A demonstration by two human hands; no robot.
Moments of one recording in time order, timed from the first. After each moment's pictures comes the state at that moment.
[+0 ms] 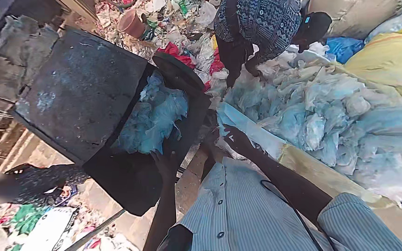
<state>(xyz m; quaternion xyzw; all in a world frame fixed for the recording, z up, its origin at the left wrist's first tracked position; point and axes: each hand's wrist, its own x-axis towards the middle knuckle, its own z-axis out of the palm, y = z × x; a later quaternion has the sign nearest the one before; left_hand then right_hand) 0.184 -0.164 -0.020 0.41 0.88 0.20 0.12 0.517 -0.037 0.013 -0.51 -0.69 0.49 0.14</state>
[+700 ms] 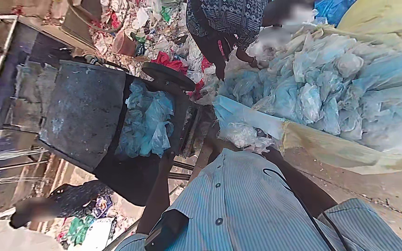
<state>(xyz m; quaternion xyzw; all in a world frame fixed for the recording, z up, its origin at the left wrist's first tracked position) 0.188 -0.172 -0.014 0.42 0.85 -0.03 0.32 0.712 -0.223 -0.151 -0.74 -0.39 0.55 -0.03</state>
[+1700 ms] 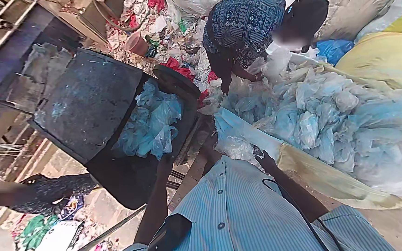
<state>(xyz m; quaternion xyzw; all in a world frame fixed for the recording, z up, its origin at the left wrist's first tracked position) 0.181 -0.178 -0.024 0.43 0.84 0.06 0.33 0.687 -0.160 -0.108 -0.74 -0.42 0.53 -0.02</state>
